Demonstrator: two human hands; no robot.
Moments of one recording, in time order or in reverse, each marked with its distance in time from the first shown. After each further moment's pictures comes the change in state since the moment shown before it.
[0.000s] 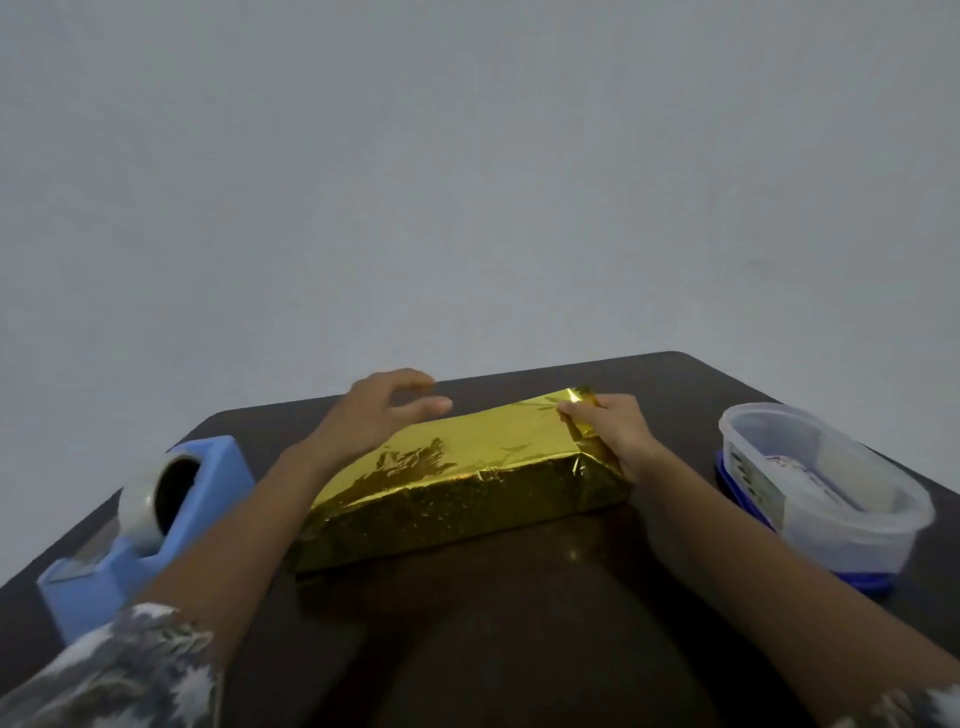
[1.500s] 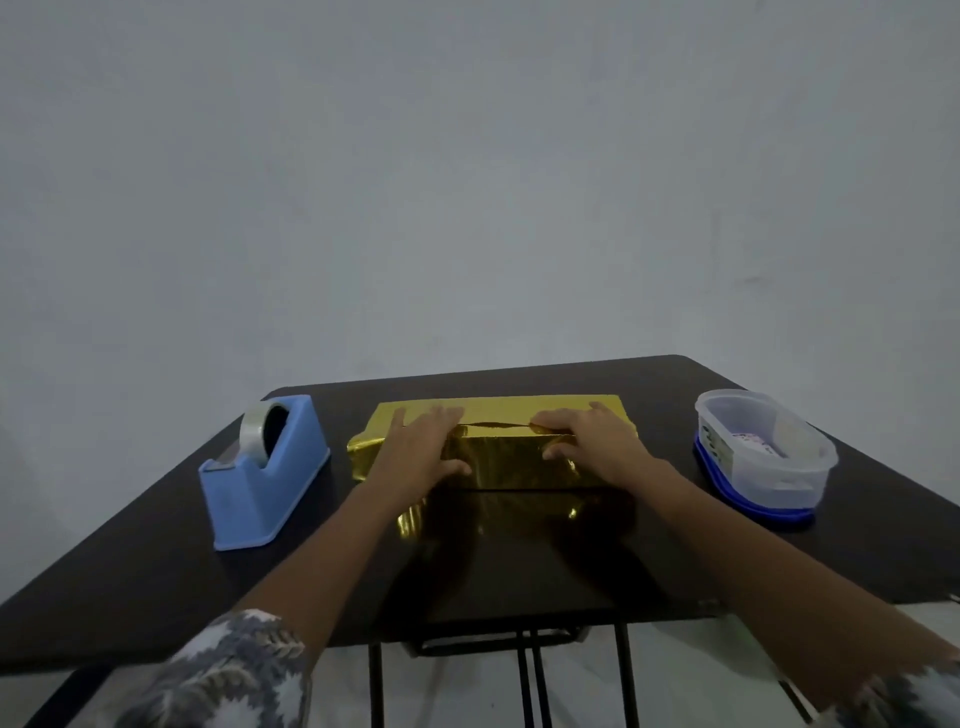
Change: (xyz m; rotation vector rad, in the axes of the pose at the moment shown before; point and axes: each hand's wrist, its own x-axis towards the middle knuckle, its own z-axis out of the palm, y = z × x) left_hand -0.099 0.024 0.030 0.534 0.009 0.032; right_hand -0.107 -0.033 0.004 -1.149 -0.282 -0.567
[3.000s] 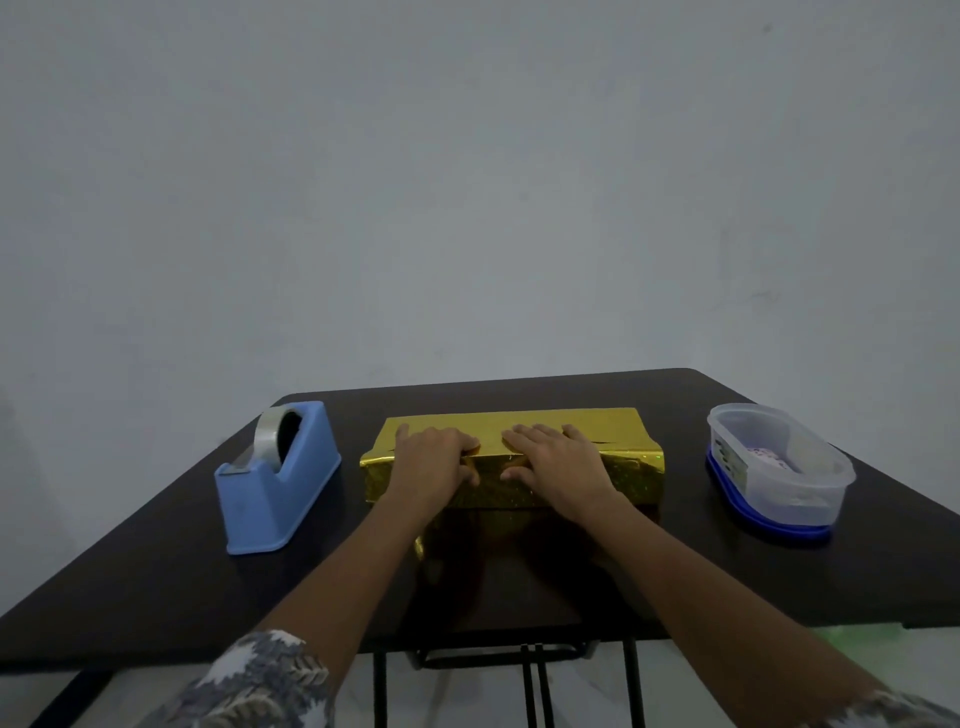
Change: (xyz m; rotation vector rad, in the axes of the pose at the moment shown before) left_hand -0.005 0.022 -0.012 0.185 -0.014 -0.119; right_hand 0.009 -0.045 0.031 -0.275 0.032 -0.073
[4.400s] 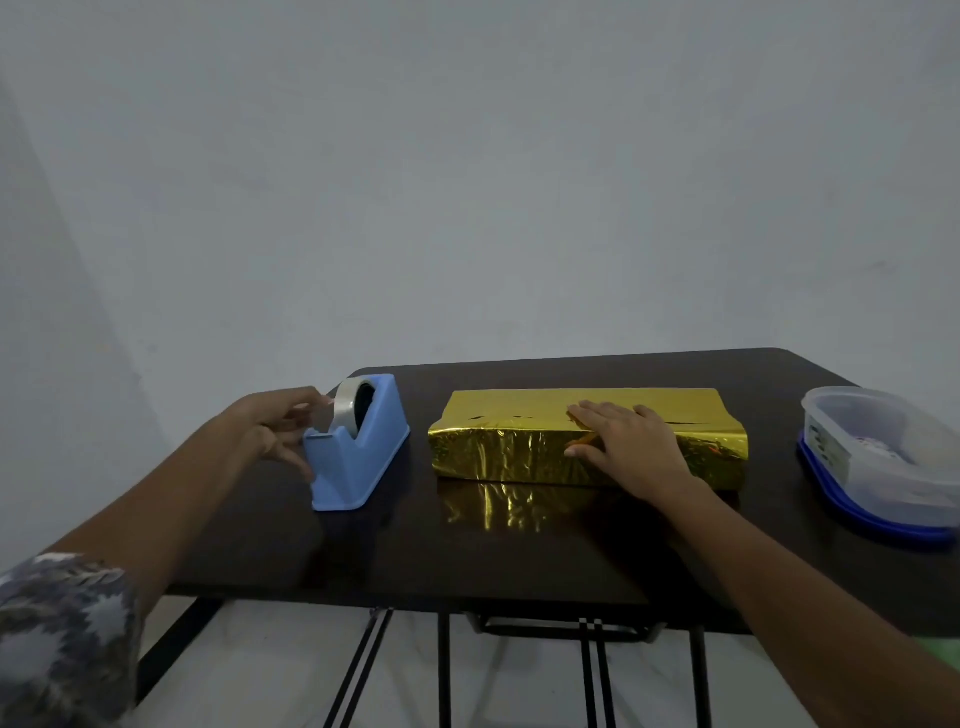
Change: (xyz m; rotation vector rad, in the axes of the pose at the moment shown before) left_hand -0.052 -0.182 -0.073 -1.294 -0.087 -0.998; right_hand -0.001 0.001 -0.001 0.074 0.028 0.031
